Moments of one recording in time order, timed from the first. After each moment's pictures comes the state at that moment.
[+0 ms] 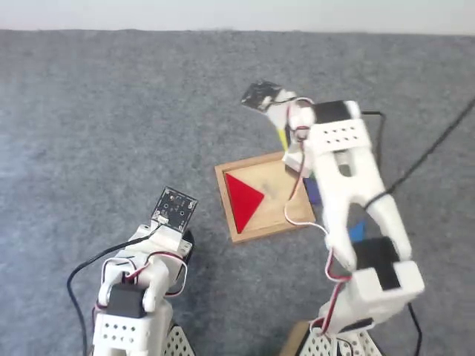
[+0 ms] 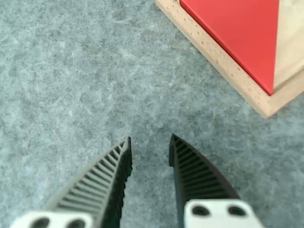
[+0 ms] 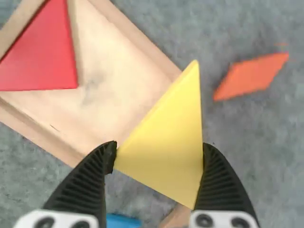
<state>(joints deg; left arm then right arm) 1.1 -102.9 97.1 72.3 -11.0 -16.4 7.8 0.0 76.2 45.8</state>
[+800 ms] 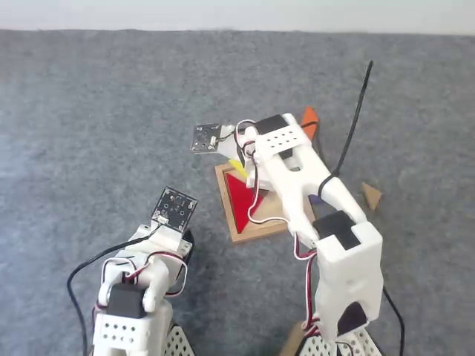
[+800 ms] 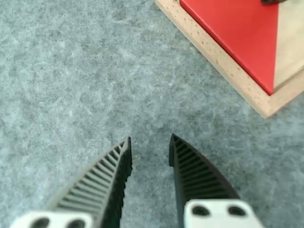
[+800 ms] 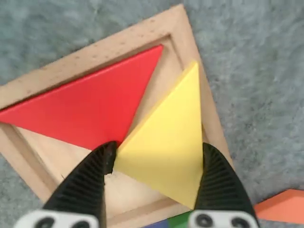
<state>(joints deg) 1.1 -102.9 97.1 72.3 -11.0 -28.2 25.5 -4.3 69.3 57.4</state>
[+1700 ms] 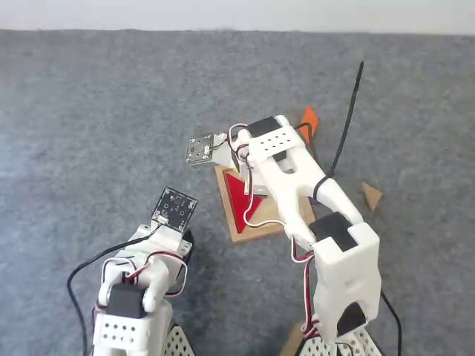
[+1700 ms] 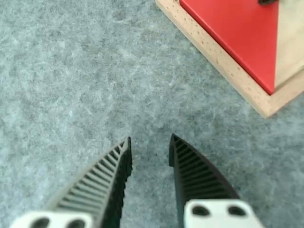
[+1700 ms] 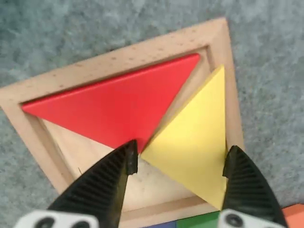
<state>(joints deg) 1.1 -102.9 97.1 72.3 -11.0 -30.1 25.5 -4.5 72.7 60.6</state>
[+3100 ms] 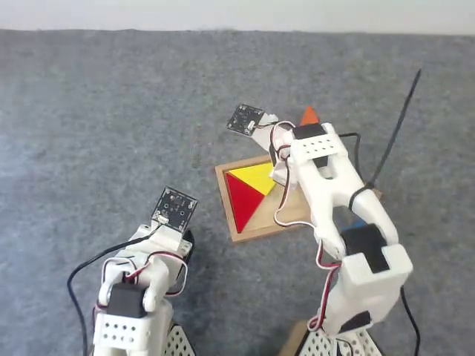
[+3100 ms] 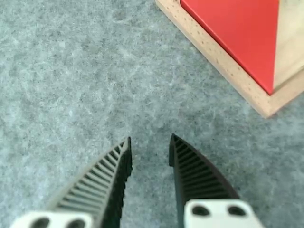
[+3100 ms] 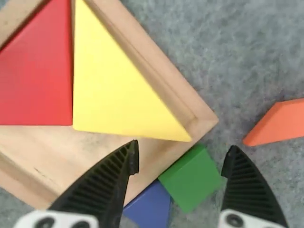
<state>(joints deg) 1.1 -102.9 97.1 72.3 -11.0 -19.4 14.2 11.9 57.8 45.8</state>
